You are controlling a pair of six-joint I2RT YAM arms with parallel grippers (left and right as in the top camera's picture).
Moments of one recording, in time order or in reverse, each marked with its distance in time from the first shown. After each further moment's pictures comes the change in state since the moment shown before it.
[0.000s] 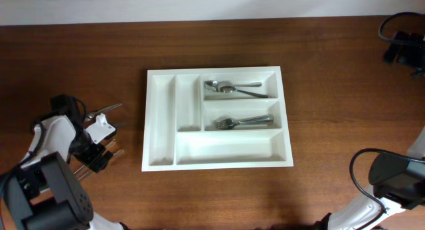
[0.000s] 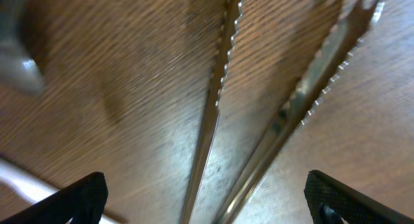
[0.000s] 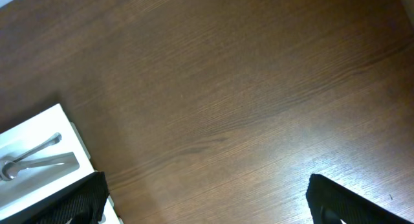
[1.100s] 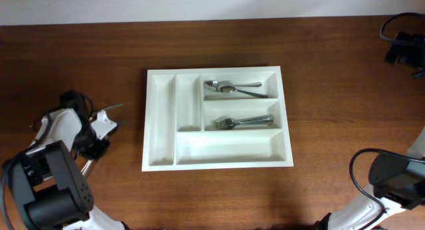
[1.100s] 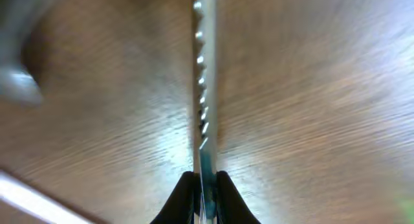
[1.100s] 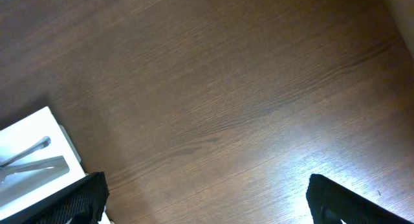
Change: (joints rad) left arm -0.054 0.068 0.054 -0.030 -0.039 -0.198; right arm 0.000 0.000 0.000 0.001 0.034 -0.001
